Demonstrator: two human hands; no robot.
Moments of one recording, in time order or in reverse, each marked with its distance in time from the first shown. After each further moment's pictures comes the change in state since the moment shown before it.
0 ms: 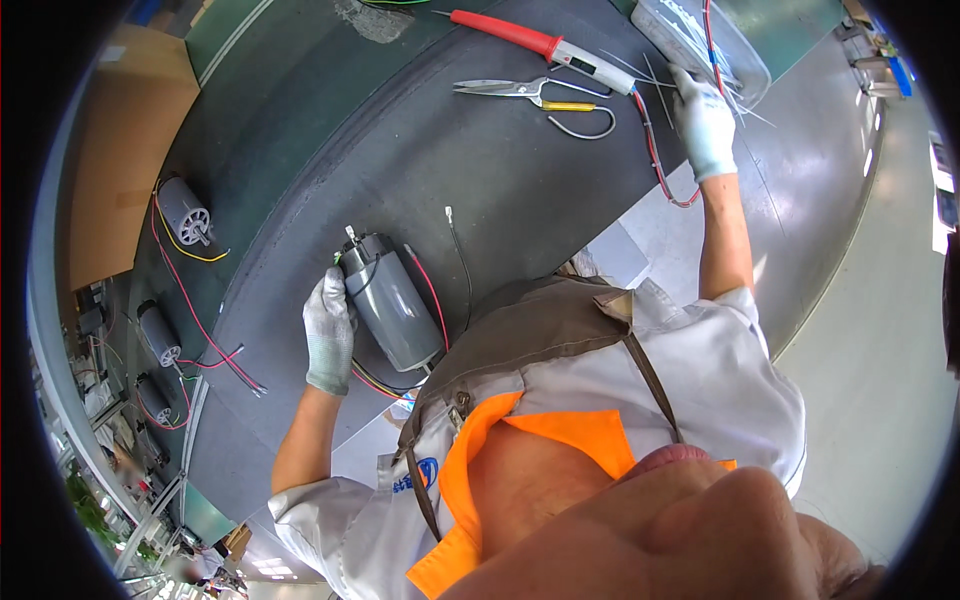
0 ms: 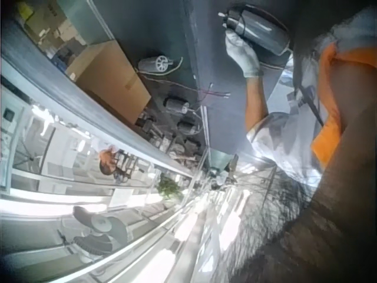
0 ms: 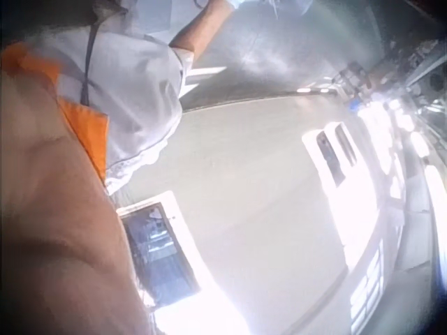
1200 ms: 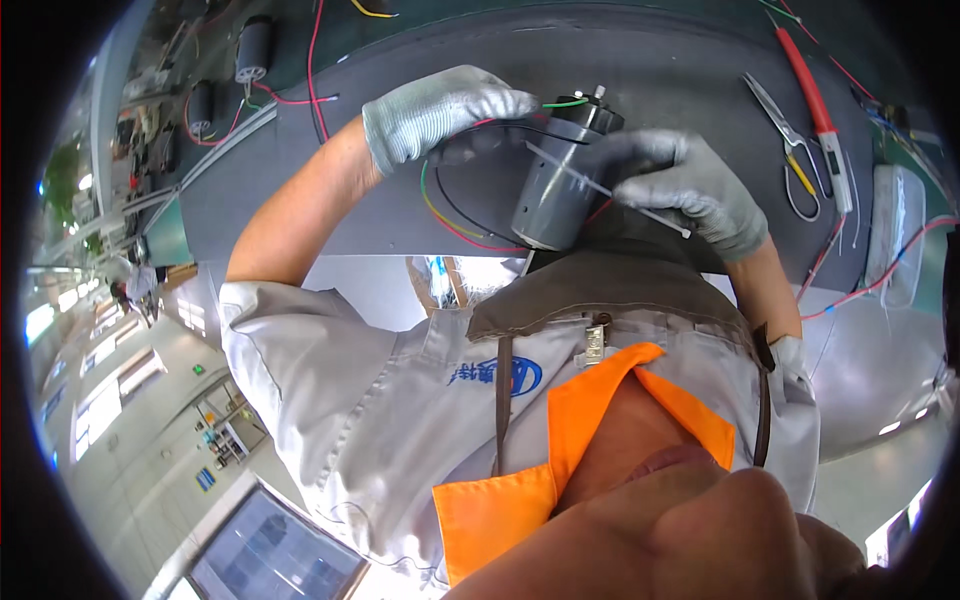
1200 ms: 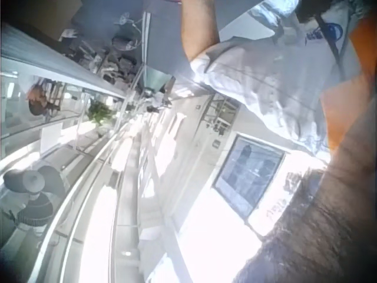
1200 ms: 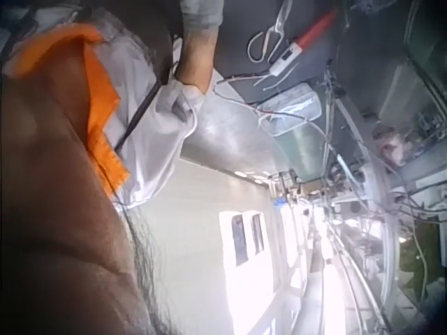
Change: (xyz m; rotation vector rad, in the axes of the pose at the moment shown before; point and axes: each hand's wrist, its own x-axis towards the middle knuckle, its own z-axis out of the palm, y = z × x) left_hand -0.015 0.078 -0.056 0.281 -0.359 -0.176; right_hand -0.041 -0.277 -0.070 1.585 -1.598 -0.270
